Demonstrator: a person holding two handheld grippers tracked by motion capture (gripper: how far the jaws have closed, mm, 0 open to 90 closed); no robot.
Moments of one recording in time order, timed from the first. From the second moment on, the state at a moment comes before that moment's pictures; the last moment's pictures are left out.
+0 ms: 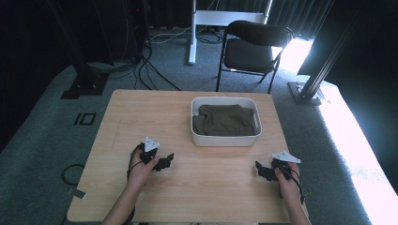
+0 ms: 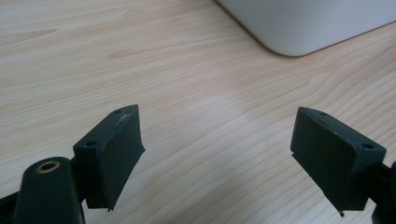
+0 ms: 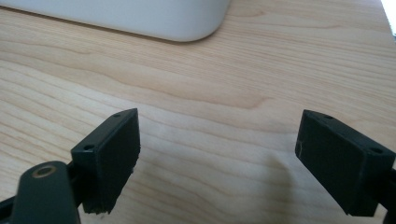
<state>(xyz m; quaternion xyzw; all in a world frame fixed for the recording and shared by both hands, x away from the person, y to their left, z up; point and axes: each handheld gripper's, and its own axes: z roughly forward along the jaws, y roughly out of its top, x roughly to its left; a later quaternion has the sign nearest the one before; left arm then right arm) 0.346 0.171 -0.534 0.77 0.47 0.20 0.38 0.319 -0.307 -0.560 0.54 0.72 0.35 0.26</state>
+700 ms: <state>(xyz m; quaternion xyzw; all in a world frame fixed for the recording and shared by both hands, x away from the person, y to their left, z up) 0.335 0.205 -0.554 0.73 0.56 0.25 0.30 0.312 -0.311 -0.563 0.57 0.72 0.32 0.24</state>
